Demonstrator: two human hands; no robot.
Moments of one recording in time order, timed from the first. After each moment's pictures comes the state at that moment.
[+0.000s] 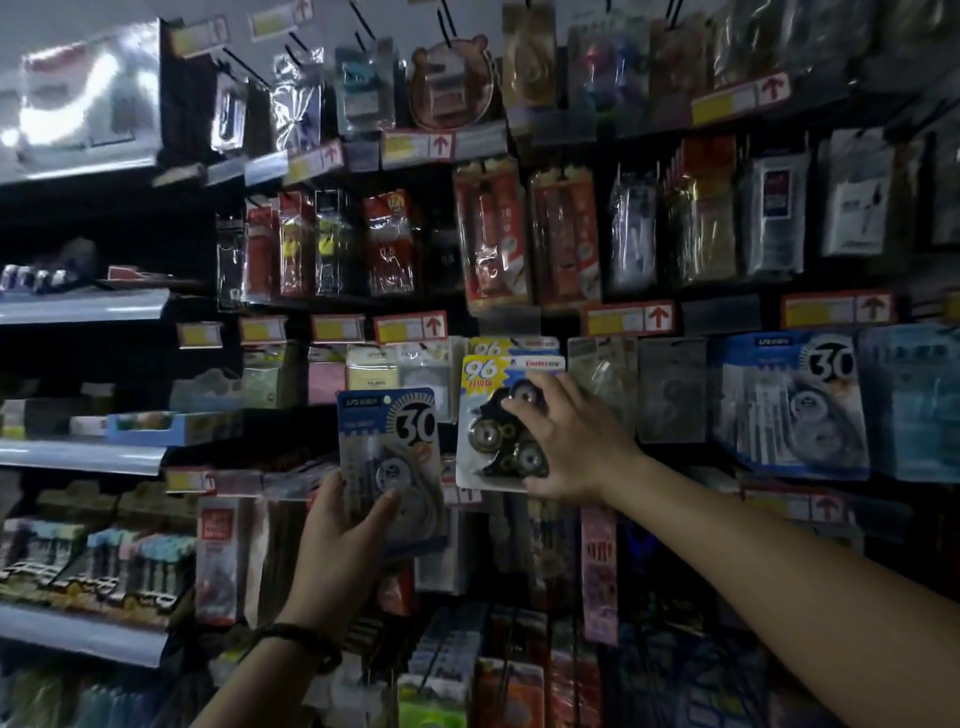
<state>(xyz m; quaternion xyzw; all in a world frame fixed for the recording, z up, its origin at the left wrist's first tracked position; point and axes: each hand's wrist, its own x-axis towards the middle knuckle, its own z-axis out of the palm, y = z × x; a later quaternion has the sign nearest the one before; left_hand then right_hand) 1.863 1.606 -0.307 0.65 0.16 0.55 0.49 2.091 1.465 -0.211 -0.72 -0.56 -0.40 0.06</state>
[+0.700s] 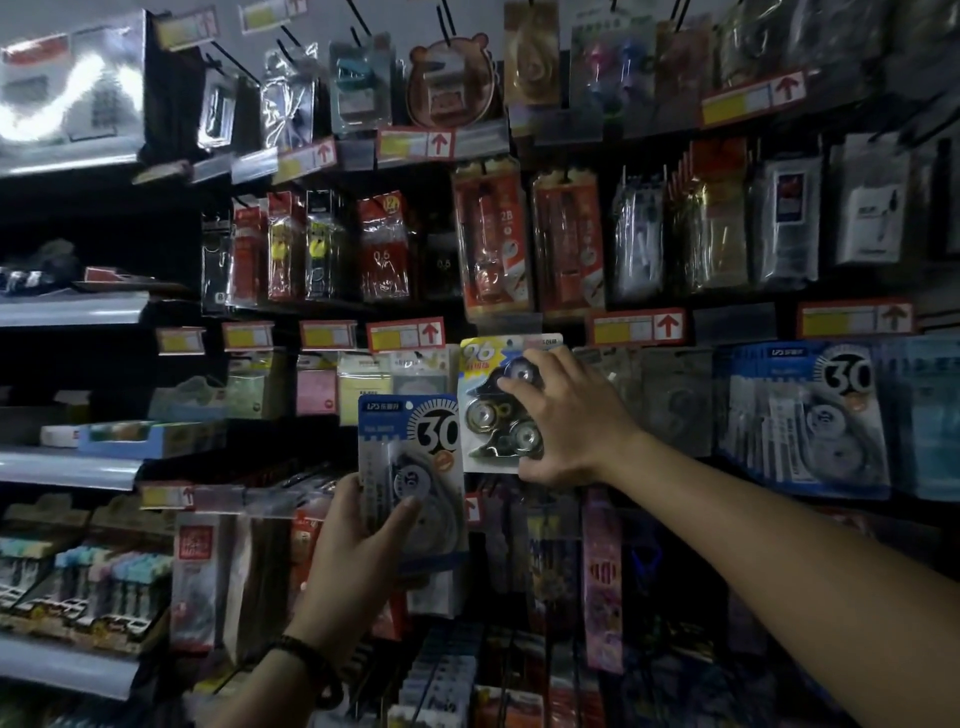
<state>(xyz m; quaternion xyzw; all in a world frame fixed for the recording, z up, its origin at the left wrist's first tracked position) 1.880 1.601 -0.297 0.65 0.12 0.50 0.56 2.092 1.476 -0.176 -0.72 -0.53 -0.45 0.02</state>
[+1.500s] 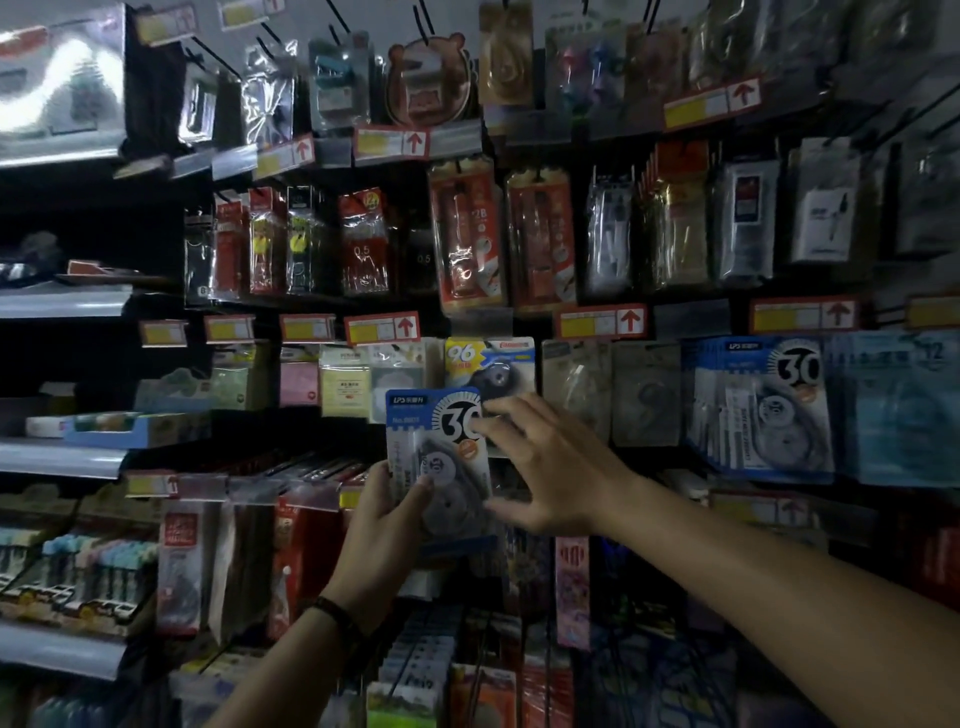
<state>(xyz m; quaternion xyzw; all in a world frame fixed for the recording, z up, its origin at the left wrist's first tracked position) 1.916 1.563 -0.293 0.62 0.08 0.47 0.62 2.083 1.431 -0.220 -0.64 -0.65 -0.40 0.09</state>
